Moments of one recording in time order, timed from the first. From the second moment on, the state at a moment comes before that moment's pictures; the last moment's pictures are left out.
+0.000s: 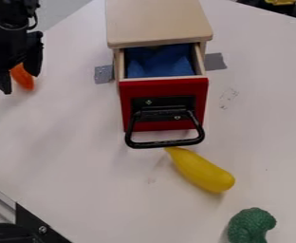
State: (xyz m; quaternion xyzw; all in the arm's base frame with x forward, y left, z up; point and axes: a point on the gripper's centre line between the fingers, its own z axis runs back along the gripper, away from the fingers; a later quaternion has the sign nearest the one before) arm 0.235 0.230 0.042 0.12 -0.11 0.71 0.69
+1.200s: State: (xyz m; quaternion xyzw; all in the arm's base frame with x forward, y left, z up) arm 0.256 0.265 0.024 0.12 -0.07 0.74 0.66
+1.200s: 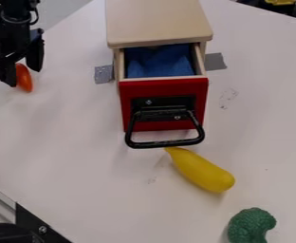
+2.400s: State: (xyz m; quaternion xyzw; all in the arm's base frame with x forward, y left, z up) arm 0.255 0.261 0.021 0.09 -0.04 0.74 0.66
